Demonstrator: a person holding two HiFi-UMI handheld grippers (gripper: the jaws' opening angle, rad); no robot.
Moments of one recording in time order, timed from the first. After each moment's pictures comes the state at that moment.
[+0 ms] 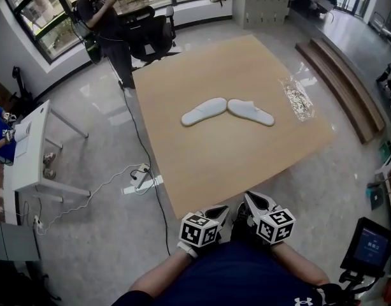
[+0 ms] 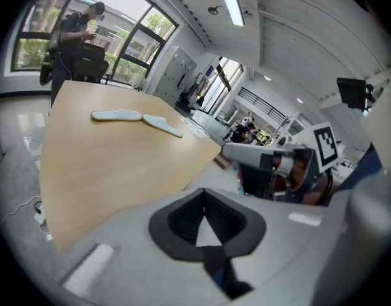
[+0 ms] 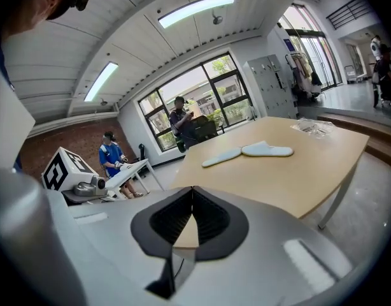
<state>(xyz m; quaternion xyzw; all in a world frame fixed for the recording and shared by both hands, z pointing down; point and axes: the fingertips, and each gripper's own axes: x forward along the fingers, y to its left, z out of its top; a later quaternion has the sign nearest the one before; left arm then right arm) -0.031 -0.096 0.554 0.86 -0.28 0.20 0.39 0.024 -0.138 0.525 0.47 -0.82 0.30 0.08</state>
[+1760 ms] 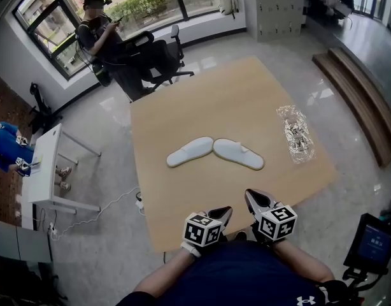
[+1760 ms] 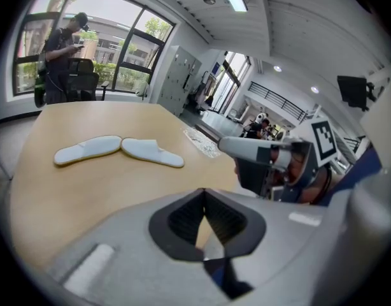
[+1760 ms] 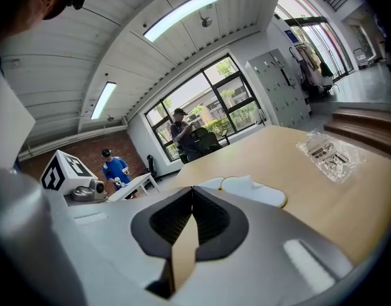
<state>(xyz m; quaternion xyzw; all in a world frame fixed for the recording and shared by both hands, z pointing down) 0.108 -0.280 0.552 0.84 -0.34 0.23 0.35 0.159 -0.334 0.522 0.42 -0.85 0.31 0.03</state>
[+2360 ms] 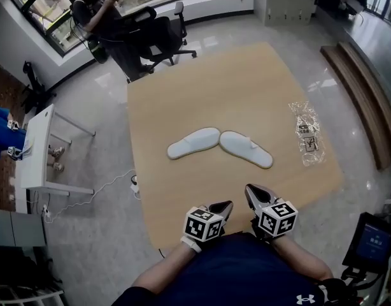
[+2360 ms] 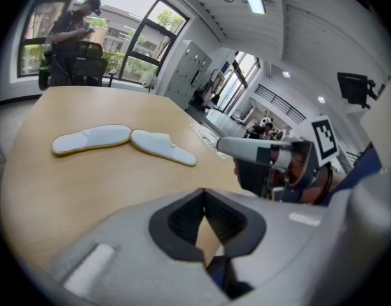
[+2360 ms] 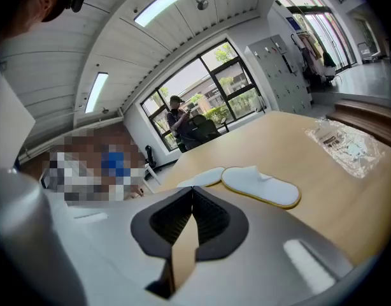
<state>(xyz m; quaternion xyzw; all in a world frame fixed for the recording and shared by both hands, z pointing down) 0.087 -0.314 0.576 0.82 -0.34 0.22 0.40 0.131 -0.372 0.549 0.41 -0.85 0.34 0.07</state>
